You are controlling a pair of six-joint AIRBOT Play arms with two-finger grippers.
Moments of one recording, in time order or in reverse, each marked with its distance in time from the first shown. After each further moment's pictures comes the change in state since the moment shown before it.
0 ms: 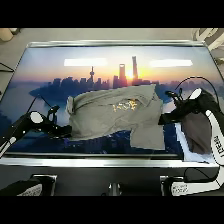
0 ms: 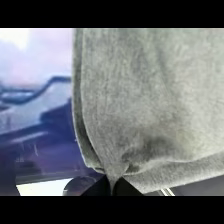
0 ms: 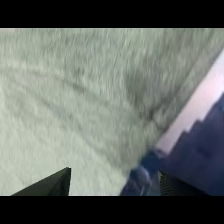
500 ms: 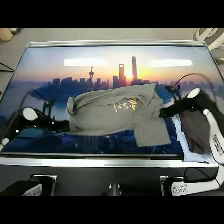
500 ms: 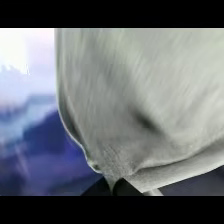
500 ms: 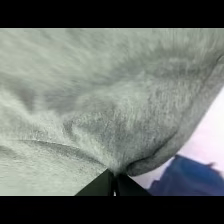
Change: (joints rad) left arm -0.002 0.102 0.108 0.039 -0.009 0.000; right arm 0.008 0.028 0.037 0.083 -0.159 -0.041
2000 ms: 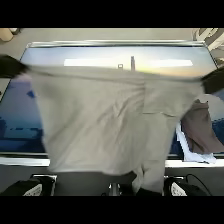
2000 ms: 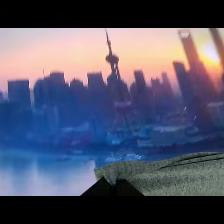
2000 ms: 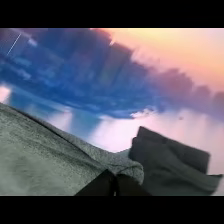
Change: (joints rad) left arm 0.000 -0.005 0.816 0.276 -0.248 -0.002; right arm 0.002 0.409 0.415 -0.215 0.300 0.035
